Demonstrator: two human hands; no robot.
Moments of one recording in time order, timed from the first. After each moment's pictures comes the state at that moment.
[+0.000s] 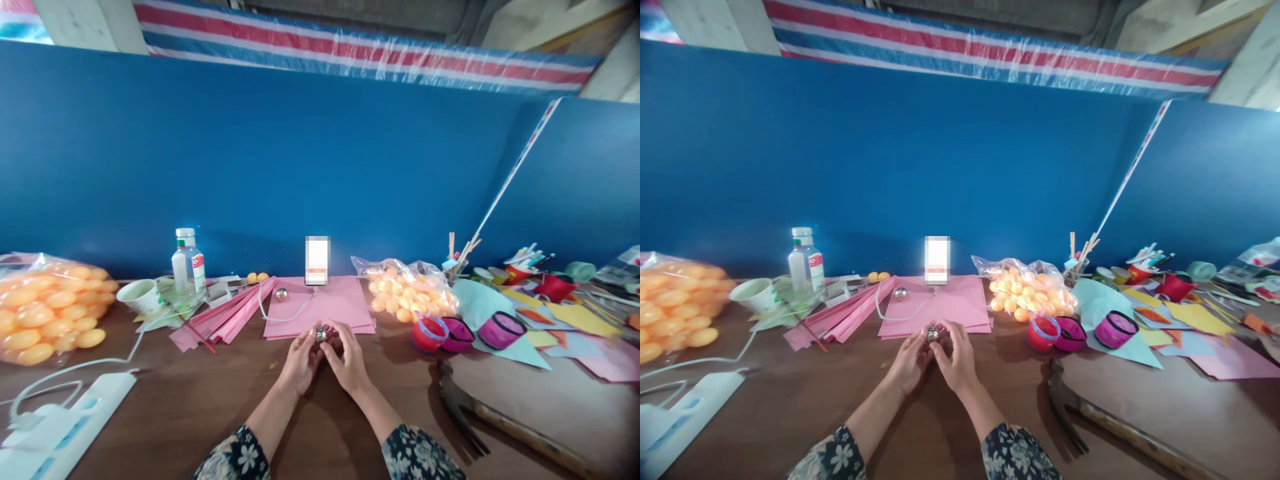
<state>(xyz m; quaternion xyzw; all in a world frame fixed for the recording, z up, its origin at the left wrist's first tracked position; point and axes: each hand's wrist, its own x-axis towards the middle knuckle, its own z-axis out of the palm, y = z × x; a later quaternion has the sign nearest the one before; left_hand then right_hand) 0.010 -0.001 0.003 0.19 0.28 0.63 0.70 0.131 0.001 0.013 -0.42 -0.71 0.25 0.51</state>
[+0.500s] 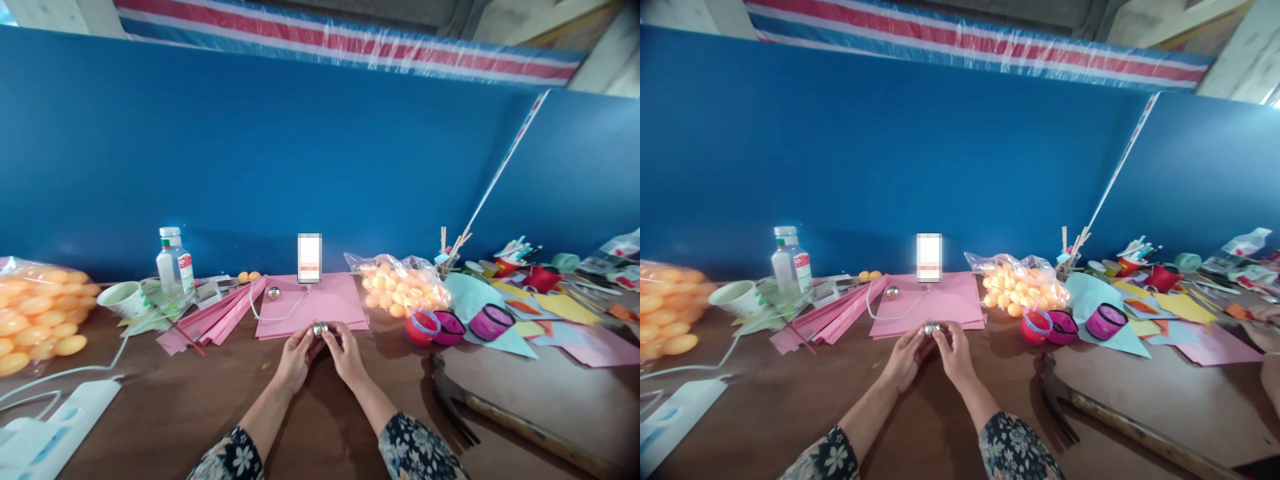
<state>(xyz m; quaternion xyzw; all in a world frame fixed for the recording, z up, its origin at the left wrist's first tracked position) 0.014 0.001 0.001 0.23 0.29 0.63 0.69 0.138 0.009 0.011 -0.43 -0.65 0.32 0.53</state>
